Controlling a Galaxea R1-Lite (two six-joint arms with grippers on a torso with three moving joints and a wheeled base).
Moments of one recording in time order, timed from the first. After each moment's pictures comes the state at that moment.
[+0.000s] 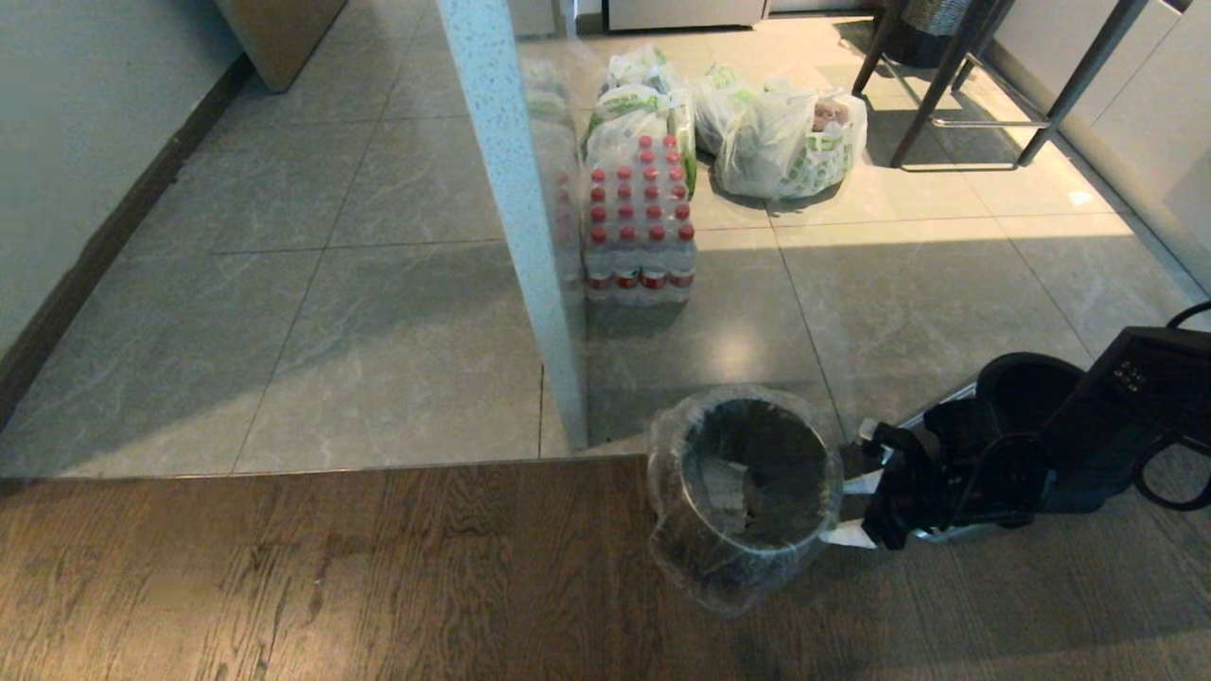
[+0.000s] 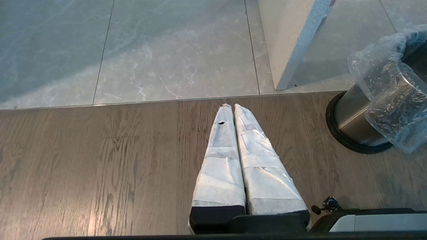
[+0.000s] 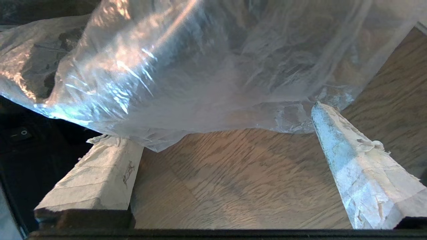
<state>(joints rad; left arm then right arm) 0.00 0.00 0.00 0.00 0.00 -0.01 -0.07 2.38 -1.02 -0.38 0.69 -0.72</state>
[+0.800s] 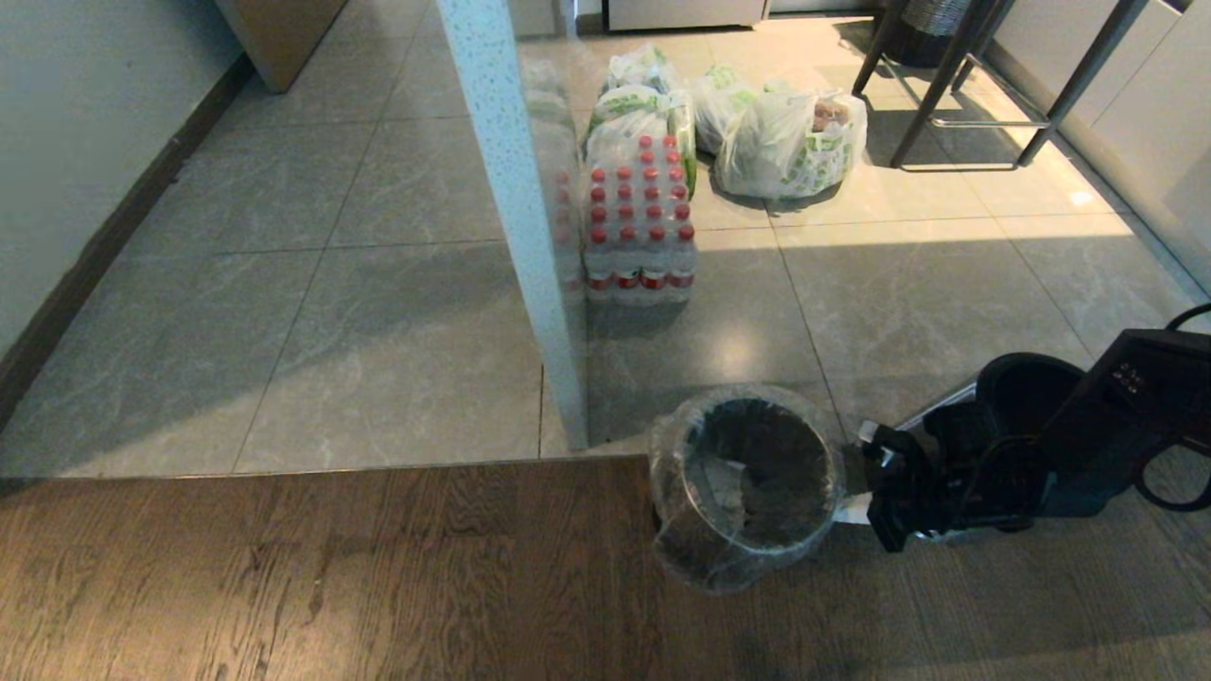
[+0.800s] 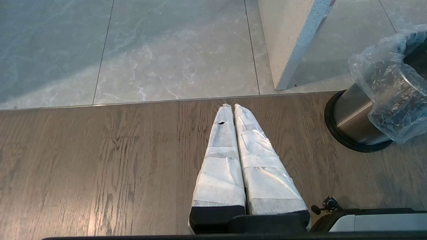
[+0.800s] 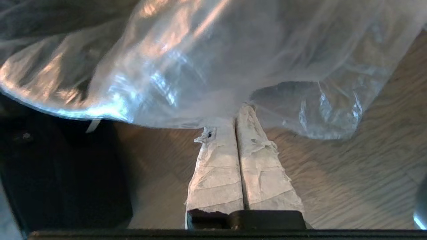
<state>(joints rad) 0.00 0.00 0.00 0.00 0.00 -0.01 -0.07 2.38 -1.00 -0.39 0.69 -0.72</state>
